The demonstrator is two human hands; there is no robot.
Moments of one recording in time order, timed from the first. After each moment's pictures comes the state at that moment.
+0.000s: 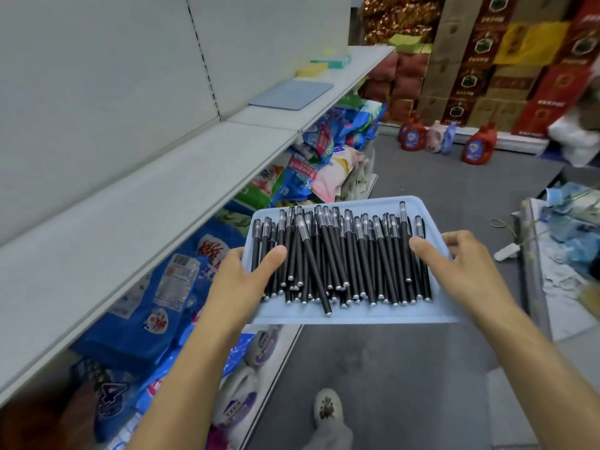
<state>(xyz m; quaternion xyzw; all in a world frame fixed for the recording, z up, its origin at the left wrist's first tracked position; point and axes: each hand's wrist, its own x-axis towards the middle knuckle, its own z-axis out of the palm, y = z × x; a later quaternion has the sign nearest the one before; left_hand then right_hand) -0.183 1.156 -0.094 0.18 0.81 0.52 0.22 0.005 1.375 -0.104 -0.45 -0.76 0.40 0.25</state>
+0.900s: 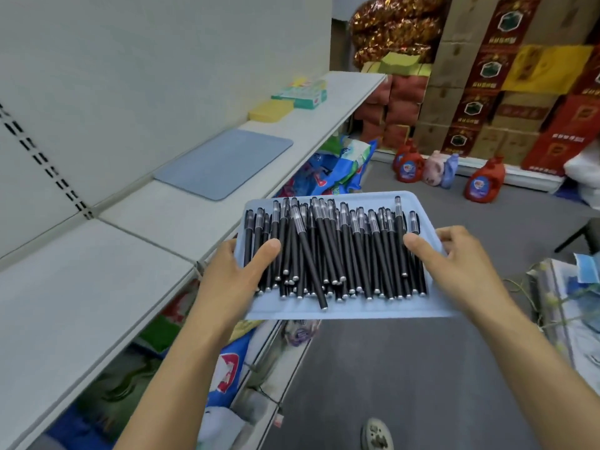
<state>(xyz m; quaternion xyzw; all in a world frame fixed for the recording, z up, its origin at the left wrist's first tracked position) -0.404 1.574 -0.090 0.20 0.81 0.52 0.18 -0.223 1.793 -0.099 -0.43 -0.77 0.39 0.25</state>
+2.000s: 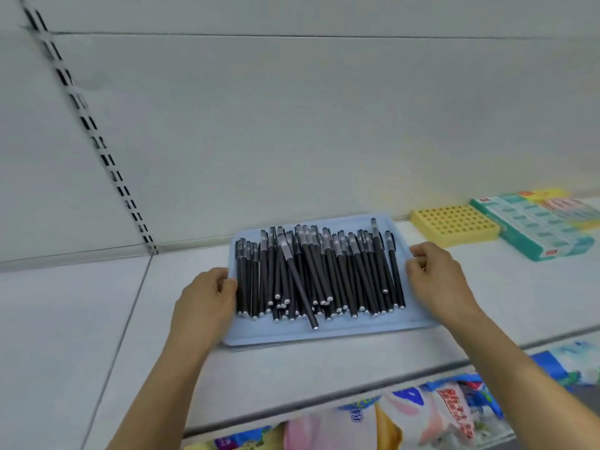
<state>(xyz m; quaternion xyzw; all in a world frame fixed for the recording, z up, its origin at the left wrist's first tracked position) -0.637 1.695 -0.097 -0.19 0.91 0.35 -0.09 -0.709 1.996 -0.097 -0.07 -0.94 0.32 0.08</state>
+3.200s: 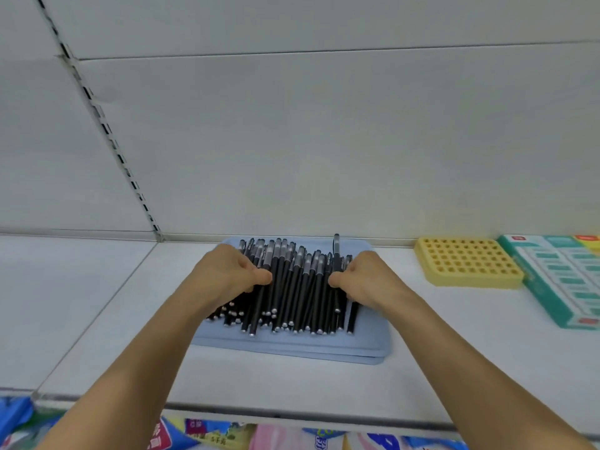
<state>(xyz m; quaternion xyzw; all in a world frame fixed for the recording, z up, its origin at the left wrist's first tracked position) -0.674 1.786 -0.042 -0.27 0.89 0.36 0.01 -0.771 1.981 -0.075 0.13 -0.91 0.36 -0.18</state>
